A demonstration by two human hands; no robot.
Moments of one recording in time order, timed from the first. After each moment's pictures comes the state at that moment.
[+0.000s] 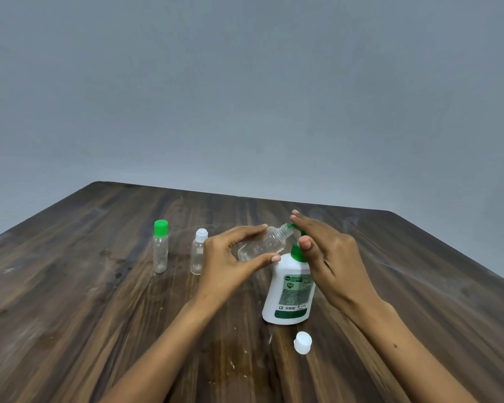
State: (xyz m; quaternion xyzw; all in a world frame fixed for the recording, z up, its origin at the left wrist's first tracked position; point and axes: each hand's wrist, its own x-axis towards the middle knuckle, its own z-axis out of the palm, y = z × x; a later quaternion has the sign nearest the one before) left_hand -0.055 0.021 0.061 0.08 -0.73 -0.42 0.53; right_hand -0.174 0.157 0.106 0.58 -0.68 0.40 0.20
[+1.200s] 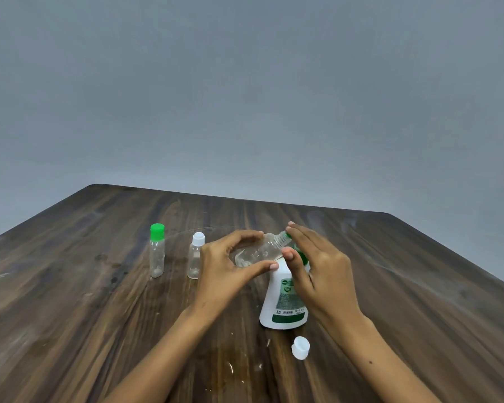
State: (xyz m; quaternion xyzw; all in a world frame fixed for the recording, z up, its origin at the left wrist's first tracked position) left_hand -0.057 0.022 0.059 0.08 -0.74 -0.42 0.53; right_hand -0.163 0.147 0.086 0.53 -0.70 0.38 0.29
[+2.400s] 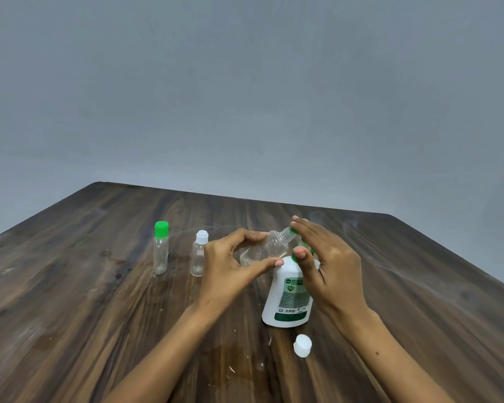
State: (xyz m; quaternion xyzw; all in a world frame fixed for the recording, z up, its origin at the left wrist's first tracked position) left_hand -0.057 0.022 0.057 0.07 -0.73 -0.40 0.55; right_hand -0.171 0.149 0.090 0.54 -0.66 0.39 0.33
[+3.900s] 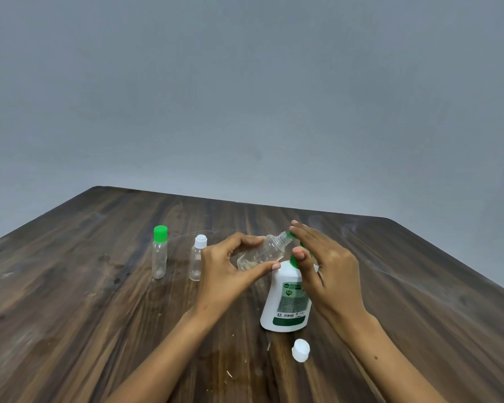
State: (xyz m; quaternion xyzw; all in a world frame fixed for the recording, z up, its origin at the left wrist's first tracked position) left_hand -0.057 0.023 0.057 0.07 -0.72 -0.39 0.57; right_hand -0.171 0.150 0.092 0.54 -0.67 0.41 0.31
